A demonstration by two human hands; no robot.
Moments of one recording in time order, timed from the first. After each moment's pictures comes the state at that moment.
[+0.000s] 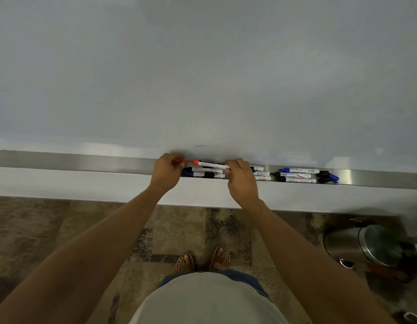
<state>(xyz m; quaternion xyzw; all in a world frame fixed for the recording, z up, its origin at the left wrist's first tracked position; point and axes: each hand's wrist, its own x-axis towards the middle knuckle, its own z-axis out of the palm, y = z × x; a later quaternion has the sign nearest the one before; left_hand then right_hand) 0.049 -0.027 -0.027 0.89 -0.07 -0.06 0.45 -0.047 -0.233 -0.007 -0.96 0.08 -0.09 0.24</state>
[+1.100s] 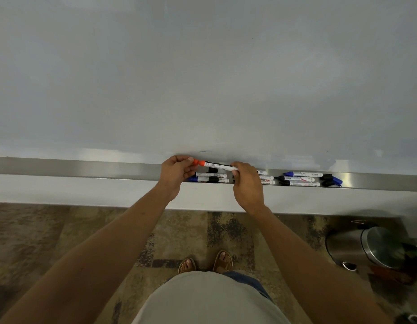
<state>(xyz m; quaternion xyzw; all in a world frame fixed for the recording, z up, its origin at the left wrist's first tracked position) 0.048 -0.041 -0.001 0.60 0.13 -0.23 0.76 -0.051 -0.230 -0.007 -0.94 0.12 -0.13 0.31</state>
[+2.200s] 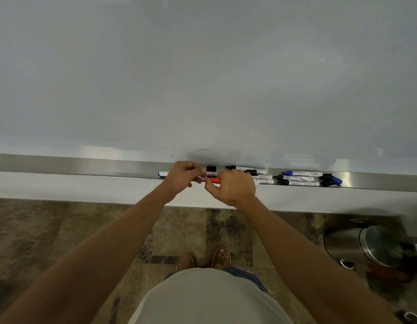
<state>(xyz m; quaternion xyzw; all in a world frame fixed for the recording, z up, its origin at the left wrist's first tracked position) 0.038 -0.049 0.003 0.76 -0.03 -0.31 0.57 -0.034 -0.211 0.000 -0.99 0.04 -0.02 0.11</state>
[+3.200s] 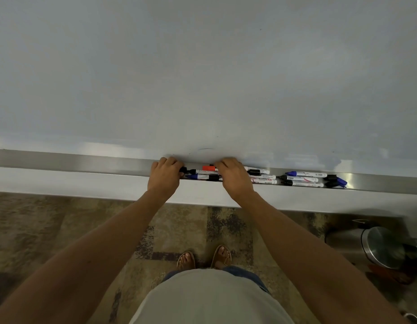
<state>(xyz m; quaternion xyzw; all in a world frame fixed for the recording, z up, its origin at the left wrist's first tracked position) 0.055 -0.011 -0.040 0.97 -0.22 -0.02 0.09 -0.012 -0.218 -0.019 -0.99 -0.04 -0.04 0.16</state>
